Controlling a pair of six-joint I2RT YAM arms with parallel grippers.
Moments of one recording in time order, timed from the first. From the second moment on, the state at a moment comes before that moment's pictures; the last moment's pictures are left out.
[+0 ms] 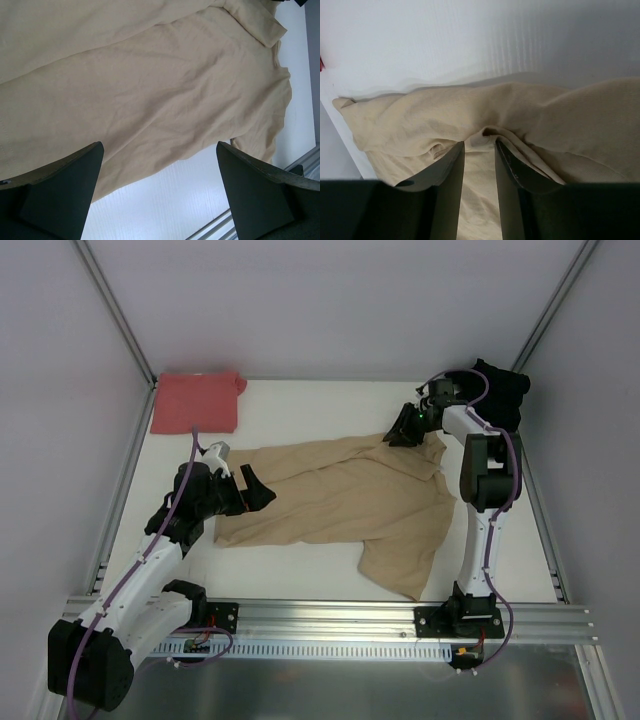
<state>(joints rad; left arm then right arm) -0.26 0.86 0.54 -0.22 0.31 -0.54 0.08 2.24 1.71 -0.52 -0.54 0.46</state>
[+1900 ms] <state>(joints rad) -0.26 0.82 0.51 -0.23 0.33 -0.54 0.20 1.86 1.31 -0.56 -0.45 0.43</state>
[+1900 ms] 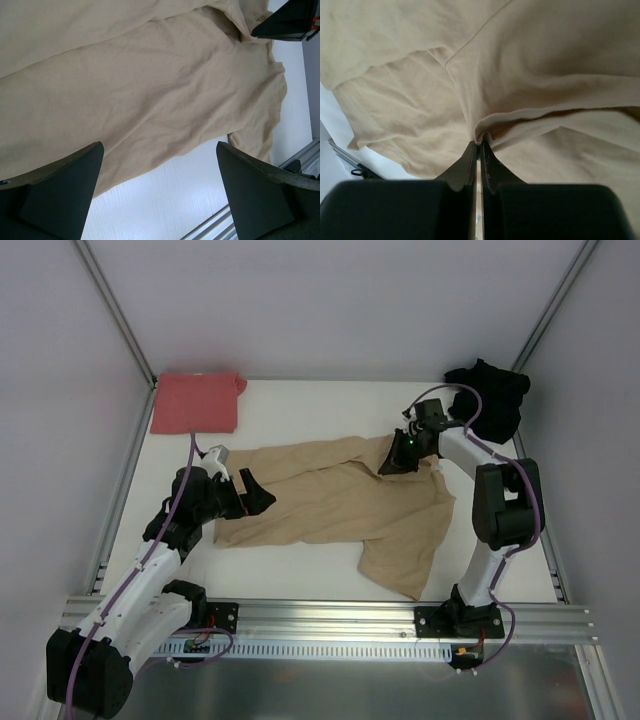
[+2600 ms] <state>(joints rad) -0.26 0.78 0.51 -0.23 0.34 -0.54 0.21 1.58 1.17 -0.59 -0.31 0.41</state>
